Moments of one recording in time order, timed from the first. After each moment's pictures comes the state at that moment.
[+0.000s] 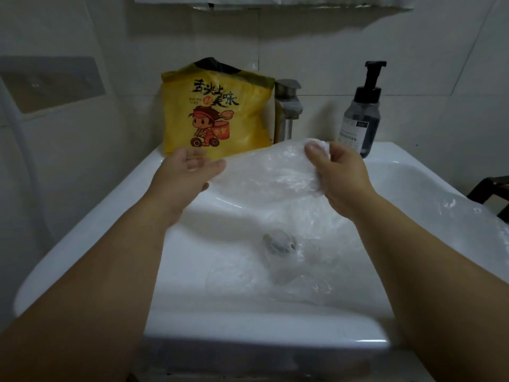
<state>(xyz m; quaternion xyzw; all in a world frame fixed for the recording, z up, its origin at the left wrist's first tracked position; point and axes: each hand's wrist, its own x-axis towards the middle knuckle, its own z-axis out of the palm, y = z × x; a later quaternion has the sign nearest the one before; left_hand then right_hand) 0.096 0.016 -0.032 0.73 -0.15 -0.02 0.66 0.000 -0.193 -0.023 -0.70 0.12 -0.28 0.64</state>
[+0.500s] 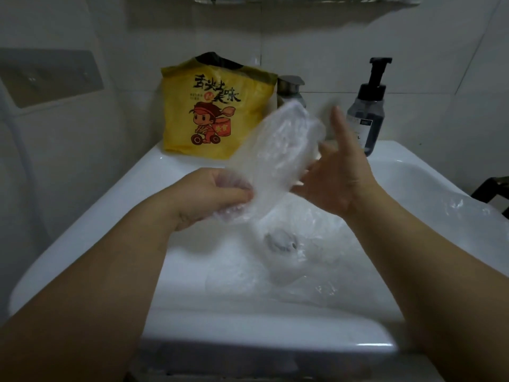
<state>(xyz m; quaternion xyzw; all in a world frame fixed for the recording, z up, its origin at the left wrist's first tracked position) 0.071 0.007 -0.028 0.78 -0.26 -0.19 0.53 0.005 -0.188 -0.017 -0.51 0.02 -0.05 0.86</state>
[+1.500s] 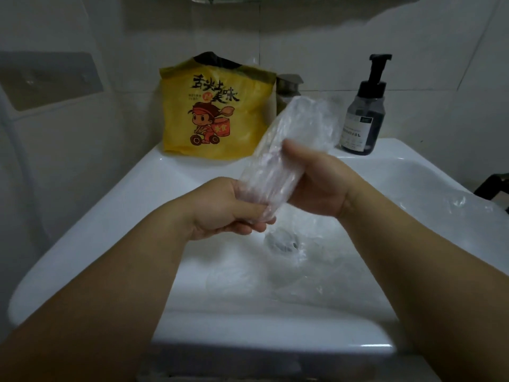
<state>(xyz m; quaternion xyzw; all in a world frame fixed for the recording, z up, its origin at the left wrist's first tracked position) 0.051 -0.006 -0.027 0.74 -0.26 -0.30 0.55 0.010 -0.177 -0.018 -0.53 -0.02 0.05 0.85</state>
